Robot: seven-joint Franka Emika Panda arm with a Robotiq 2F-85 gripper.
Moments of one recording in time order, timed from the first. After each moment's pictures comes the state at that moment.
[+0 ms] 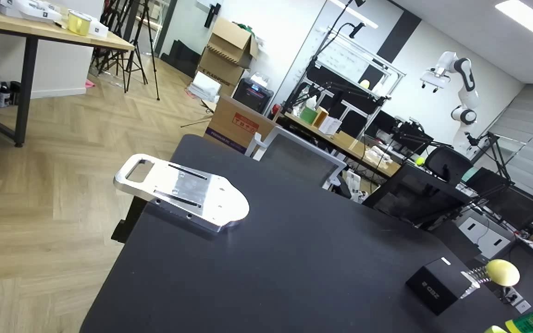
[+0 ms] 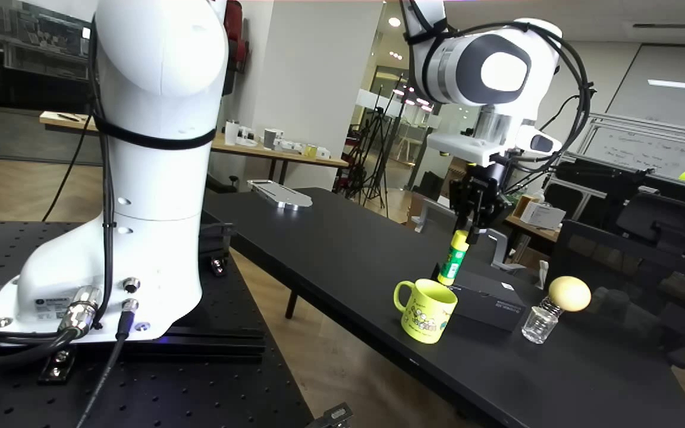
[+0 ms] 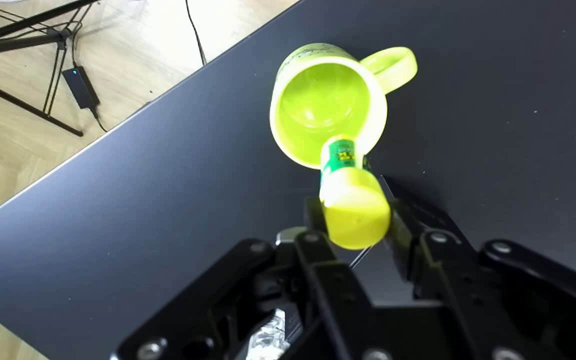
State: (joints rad) arm -0.14 -0.03 -0.14 -2.42 0.02 2.54 -0.11
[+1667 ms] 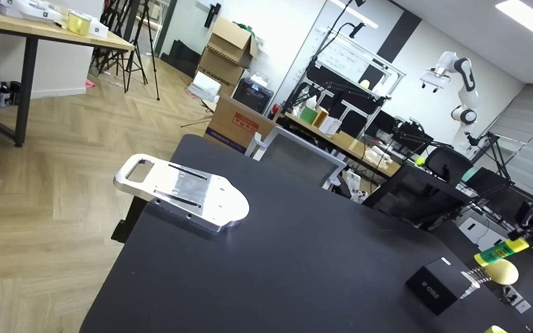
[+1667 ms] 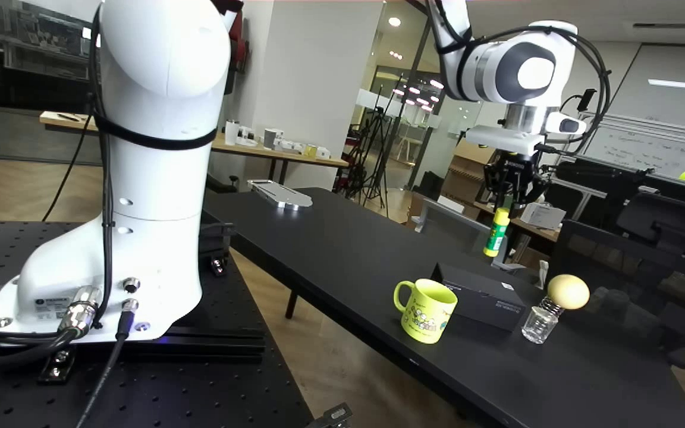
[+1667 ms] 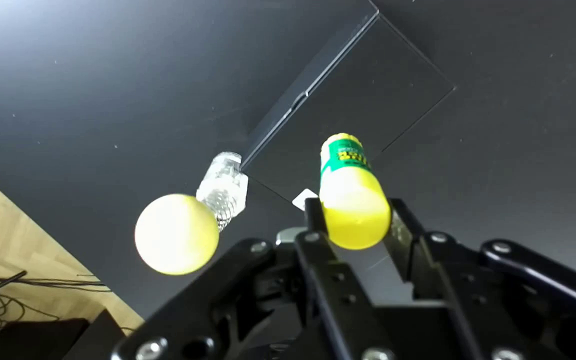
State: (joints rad) arm -0.10 0.20 -0.09 -2.04 0.02 2.54 -0.13
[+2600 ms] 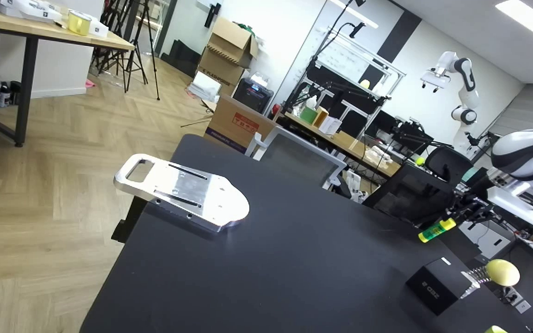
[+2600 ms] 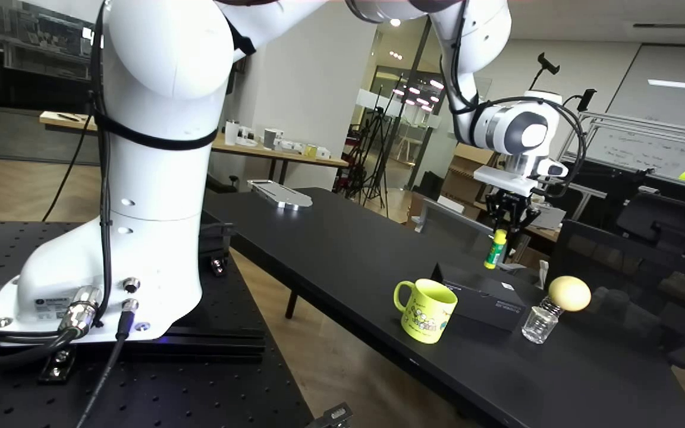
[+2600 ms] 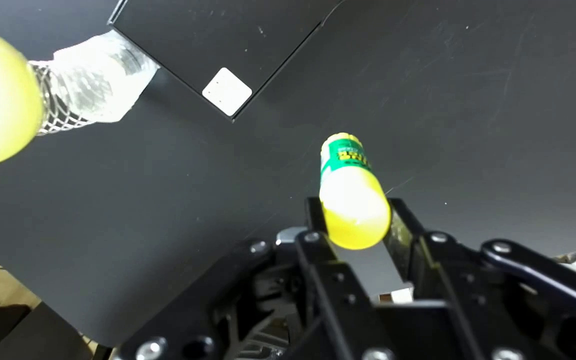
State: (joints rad) arm -0.06 0.73 -0.03 -1.41 0.02 2.43 -0.10
